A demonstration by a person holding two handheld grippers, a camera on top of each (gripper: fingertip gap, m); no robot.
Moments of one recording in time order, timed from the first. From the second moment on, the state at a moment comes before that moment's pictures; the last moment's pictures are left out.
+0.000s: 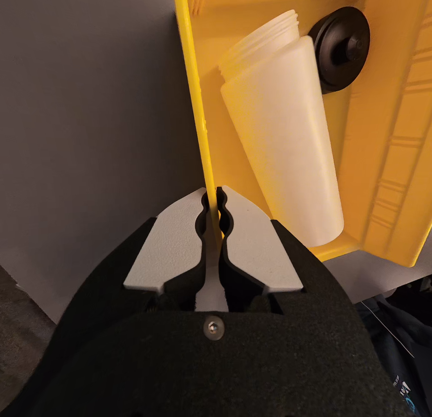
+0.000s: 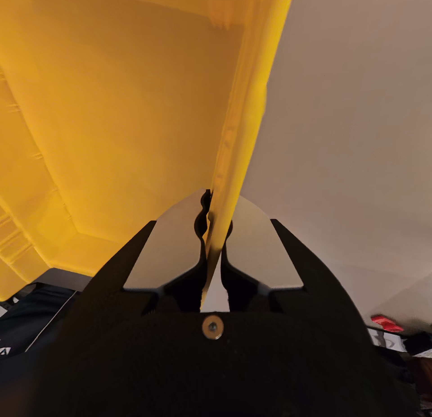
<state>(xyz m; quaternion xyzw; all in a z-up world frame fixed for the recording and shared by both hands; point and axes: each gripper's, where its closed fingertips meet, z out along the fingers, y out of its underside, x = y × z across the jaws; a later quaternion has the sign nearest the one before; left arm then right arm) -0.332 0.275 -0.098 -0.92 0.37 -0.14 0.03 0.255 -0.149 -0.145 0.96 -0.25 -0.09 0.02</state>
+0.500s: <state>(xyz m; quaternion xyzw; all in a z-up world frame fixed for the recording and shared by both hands) -0.350 0.289 -0.099 -0.92 0.36 -0.12 0.07 0.263 -0.148 -0.145 0.96 -0.28 -0.09 0.00</state>
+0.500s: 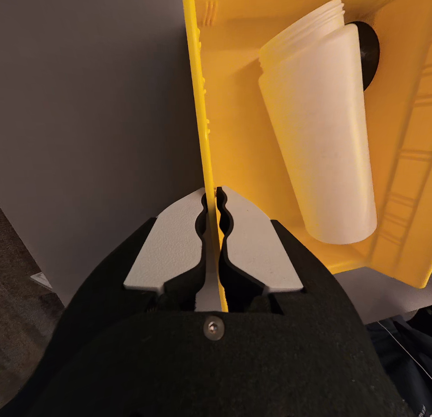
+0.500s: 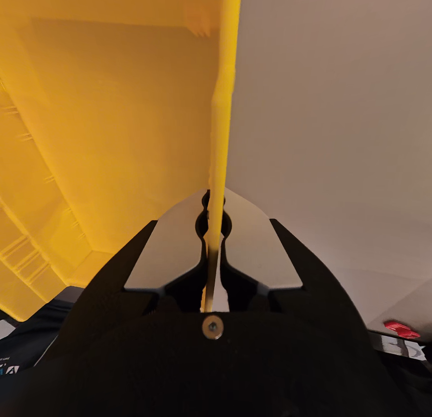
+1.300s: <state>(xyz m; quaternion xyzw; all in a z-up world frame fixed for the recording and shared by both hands) -0.249 0.243 -0.094 -0.92 0.36 -0.13 0.11 0.162 -0.057 0.088 0.78 -0.15 -0.08 -0.60</state>
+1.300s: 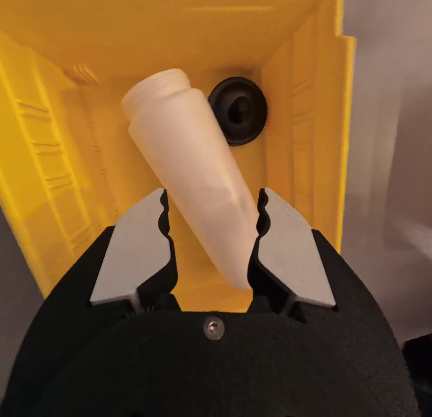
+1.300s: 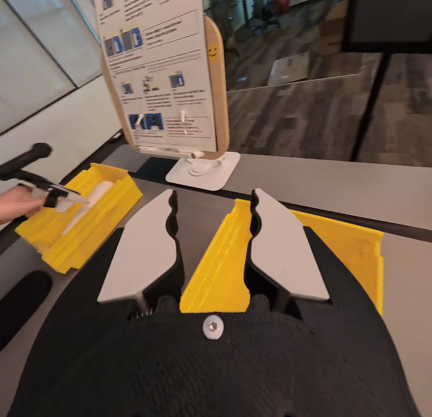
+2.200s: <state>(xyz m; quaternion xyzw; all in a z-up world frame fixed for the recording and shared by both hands) -0.256 0.247 -0.130 -0.93 0.35 -0.04 0.02 0.185 -0.024 0.043 0.80 -0.15 0.23 -0.53</state>
